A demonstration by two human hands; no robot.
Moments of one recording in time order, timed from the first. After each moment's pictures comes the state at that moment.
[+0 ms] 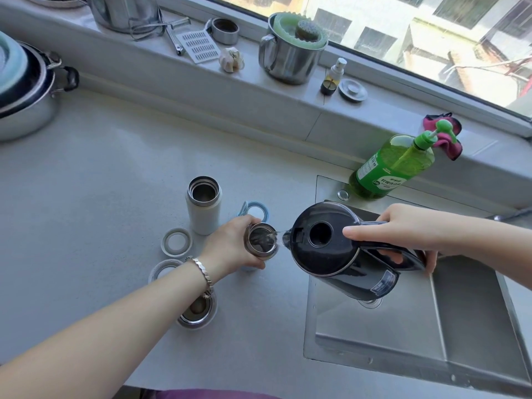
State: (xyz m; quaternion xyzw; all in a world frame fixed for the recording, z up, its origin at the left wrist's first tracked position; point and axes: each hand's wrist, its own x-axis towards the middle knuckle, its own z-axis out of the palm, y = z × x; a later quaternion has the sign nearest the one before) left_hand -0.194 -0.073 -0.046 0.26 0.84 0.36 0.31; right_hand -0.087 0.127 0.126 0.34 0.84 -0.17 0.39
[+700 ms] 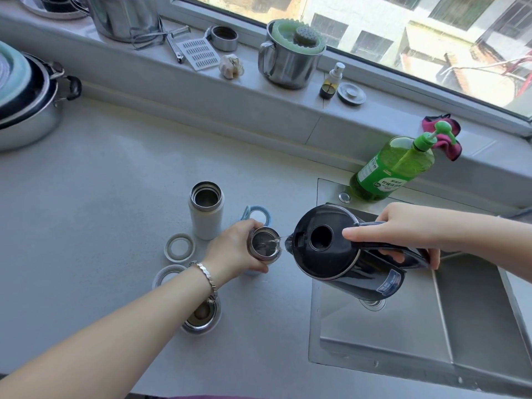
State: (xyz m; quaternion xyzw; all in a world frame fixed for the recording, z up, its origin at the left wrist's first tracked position) left_hand -0.194 -0.074 -0.045 0.27 0.85 0.34 0.30; right_hand -0.093 0.120 0.130 0.35 0.84 -0.14 0.40
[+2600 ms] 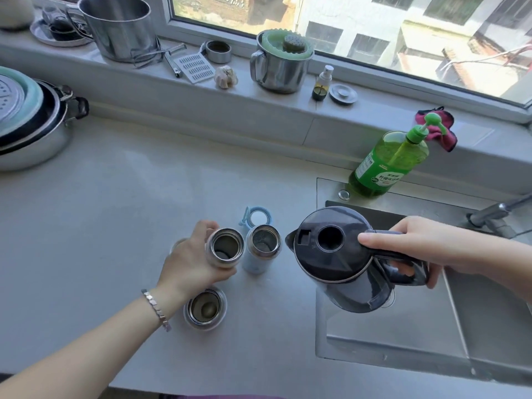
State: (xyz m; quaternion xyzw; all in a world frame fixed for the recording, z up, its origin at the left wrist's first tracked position) left_hand -0.187 -0.138 -0.031 0.20 0.88 0.38 0.22; right_hand -0.042 0.123 0.123 0.36 0.82 -0.29 0.33
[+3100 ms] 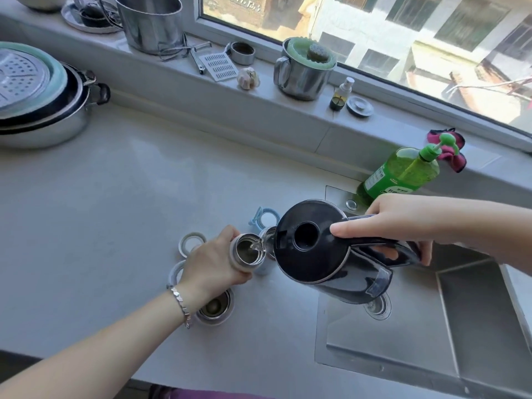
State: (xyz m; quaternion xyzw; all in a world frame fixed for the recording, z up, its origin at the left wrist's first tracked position) left_hand -0.176 -0.133 -0.024 0.22 0.89 0.32 0.23; right_hand -0.103 0.081 0.158 0.29 0.86 -0.17 0.38
